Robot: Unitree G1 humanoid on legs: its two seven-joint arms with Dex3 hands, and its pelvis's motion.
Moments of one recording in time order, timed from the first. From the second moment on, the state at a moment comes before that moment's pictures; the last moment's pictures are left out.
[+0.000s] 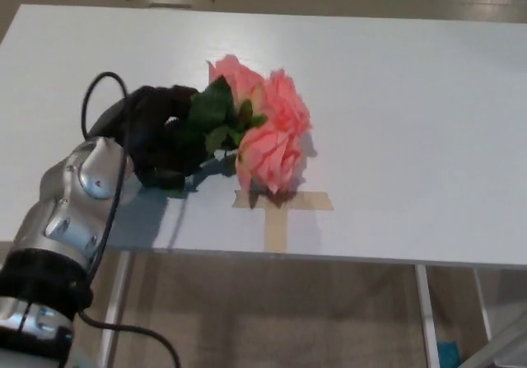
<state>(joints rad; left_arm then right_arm) -0.73 0.32 -0.08 0.71 0.41 -0.08 -0.14 -0.22 -0.21 0.02 1.32 -0.19 -0.18 -0.10</state>
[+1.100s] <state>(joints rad) -0.78 0.13 0.32 0.18 -0.11 0.23 -0.27 -0.22 -0.21 0.02 1.32 -0.19 -0.18 -0.10</state>
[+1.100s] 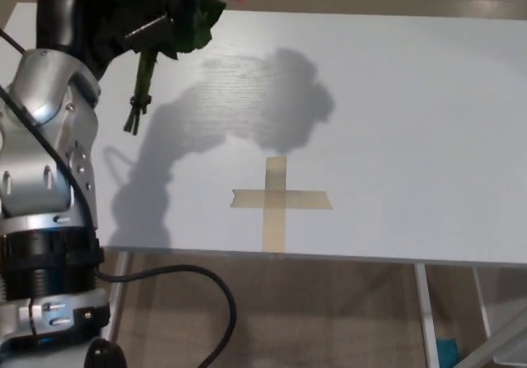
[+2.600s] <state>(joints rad) -0.76 -0.09 0.13 0.38 -0.26 0.35 -0.22 -0.22 -0.21 0.03 1.32 -0.19 -0.18 -0.10</state>
